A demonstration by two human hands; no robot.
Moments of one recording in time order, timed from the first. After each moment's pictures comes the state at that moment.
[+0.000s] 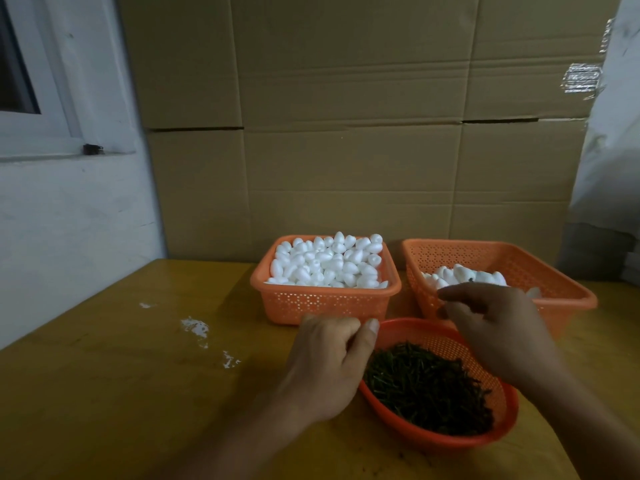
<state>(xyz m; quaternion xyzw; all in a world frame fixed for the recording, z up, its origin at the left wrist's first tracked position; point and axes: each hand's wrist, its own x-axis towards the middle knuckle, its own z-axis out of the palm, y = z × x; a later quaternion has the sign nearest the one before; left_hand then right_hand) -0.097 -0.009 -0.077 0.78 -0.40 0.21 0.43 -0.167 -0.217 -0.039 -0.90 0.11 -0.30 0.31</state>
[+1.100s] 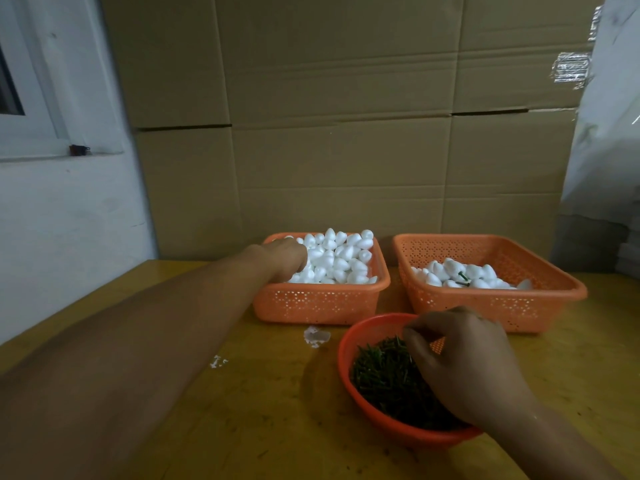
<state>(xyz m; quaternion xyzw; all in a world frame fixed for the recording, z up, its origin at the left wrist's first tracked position) 0.085 -0.017 -0.014 0.94 -0.30 0.05 -0.12 -0.187 -0.188 -0.056 -0.93 0.06 -0.30 0.20</state>
